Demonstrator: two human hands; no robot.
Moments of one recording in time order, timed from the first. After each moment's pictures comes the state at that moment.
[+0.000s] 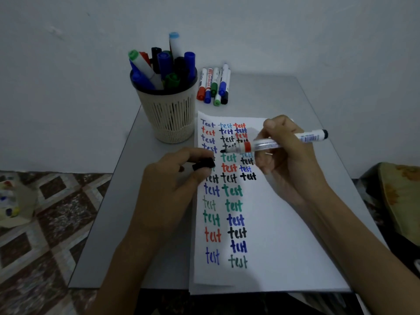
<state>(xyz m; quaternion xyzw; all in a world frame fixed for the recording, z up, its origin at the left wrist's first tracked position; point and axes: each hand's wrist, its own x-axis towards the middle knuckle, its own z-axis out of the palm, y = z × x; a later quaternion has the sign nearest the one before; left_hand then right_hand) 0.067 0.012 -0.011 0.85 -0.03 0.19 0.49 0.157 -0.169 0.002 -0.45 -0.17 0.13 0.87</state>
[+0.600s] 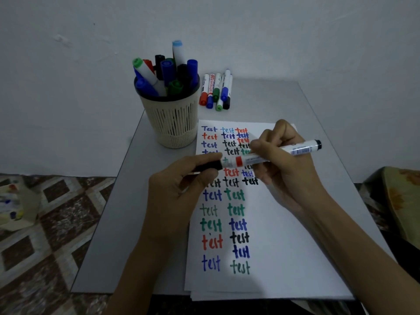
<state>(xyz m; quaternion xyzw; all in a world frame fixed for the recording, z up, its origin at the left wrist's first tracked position) 0.066 0.000 -0.014 0.75 -0.03 0.20 0.63 0.154 -0.165 0.000 -0.49 -0.21 0.12 0.84</state>
